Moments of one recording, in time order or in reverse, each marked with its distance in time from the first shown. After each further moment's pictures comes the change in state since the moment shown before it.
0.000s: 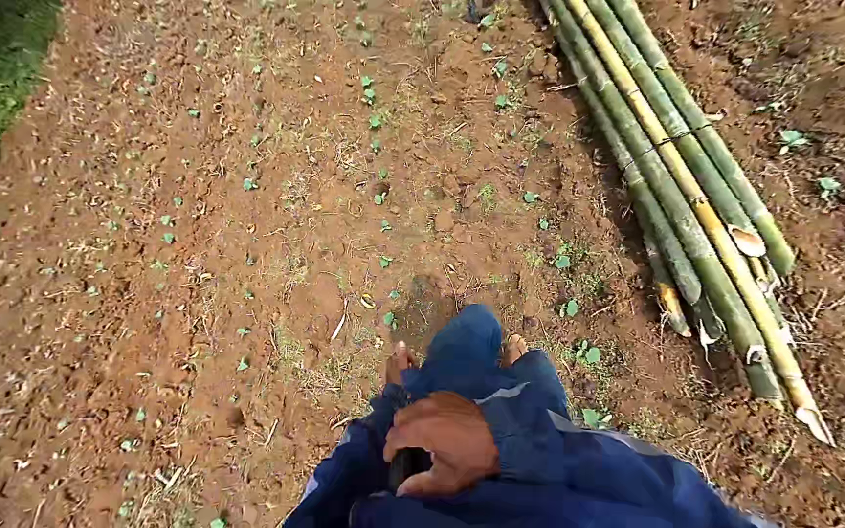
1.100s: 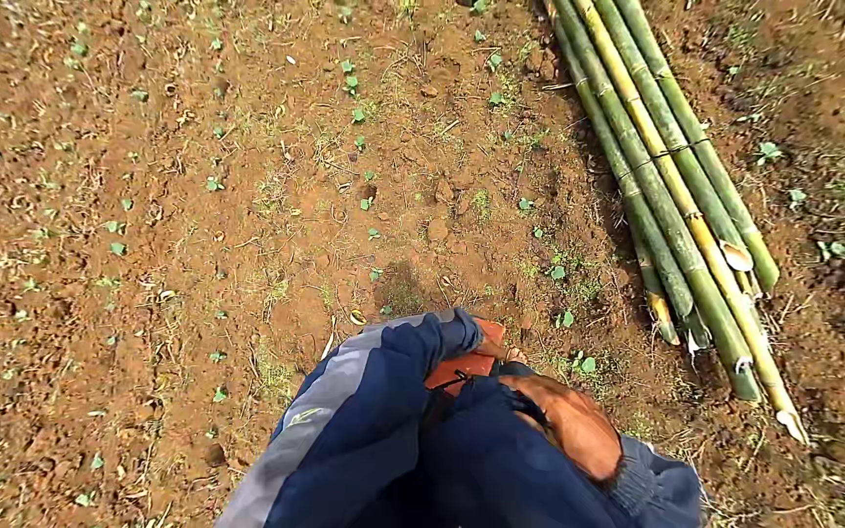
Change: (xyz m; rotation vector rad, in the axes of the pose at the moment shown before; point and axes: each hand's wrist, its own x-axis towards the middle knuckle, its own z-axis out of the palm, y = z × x) left_hand 0.121 0.228 0.071 1.086 -1.069 0.249; right_hand -0.045 0.083 -0.056 -0.229 0.731 0.716
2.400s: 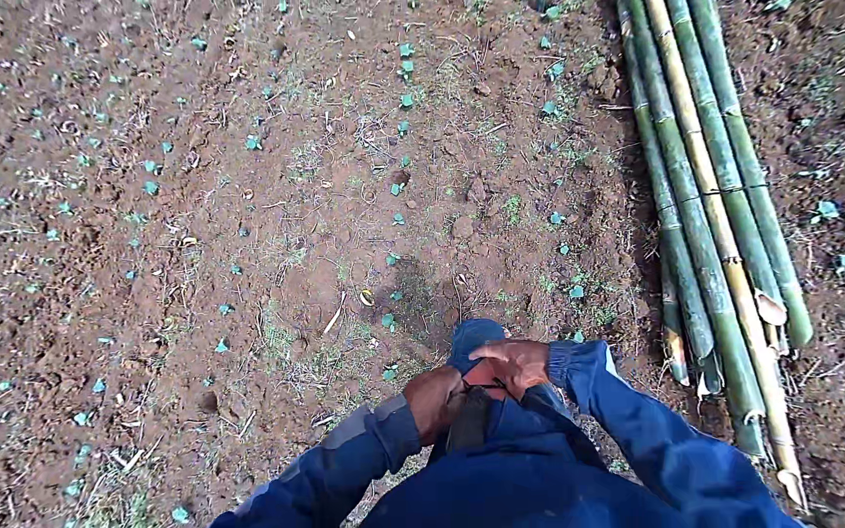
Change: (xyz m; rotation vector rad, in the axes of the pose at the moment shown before) left_hand -0.199 -0.046 0.124 -0.383 0.648 0.263; right_hand 0.123 0.044 0.042 -0.034 -0.935 -0.130
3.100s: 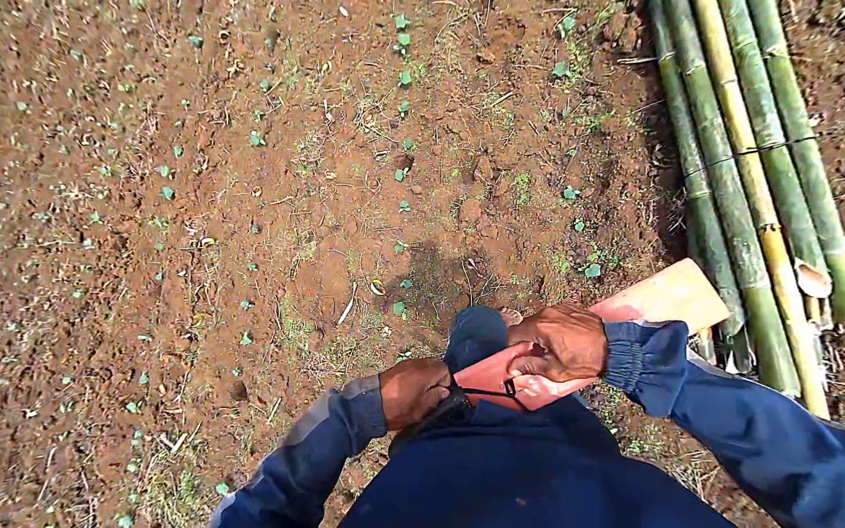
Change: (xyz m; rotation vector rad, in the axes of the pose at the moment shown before) left_hand -0.004 0.000 -0.049 0.064 -0.203 0.231; right_hand -0.081 -0.037 -0.053 -0.346 0.184 -0.051
